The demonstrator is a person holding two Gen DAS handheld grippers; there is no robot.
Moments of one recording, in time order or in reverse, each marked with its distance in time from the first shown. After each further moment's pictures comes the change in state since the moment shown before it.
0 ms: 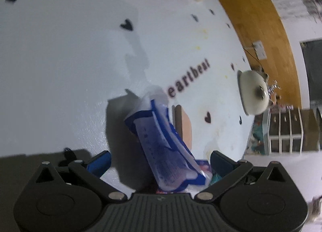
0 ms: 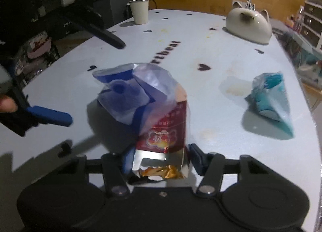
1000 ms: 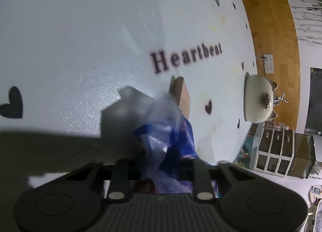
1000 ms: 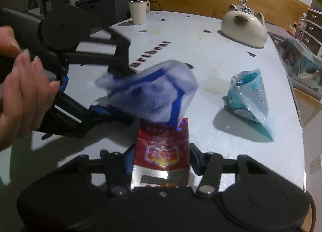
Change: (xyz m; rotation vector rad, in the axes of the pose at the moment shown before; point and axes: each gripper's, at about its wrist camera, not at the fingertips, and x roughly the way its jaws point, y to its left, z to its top) left arm 0.053 -0.003 -0.028 -0.210 0.061 -0.063; right arm -0.009 -0.041 -0.011 -0.047 -0.011 0.023
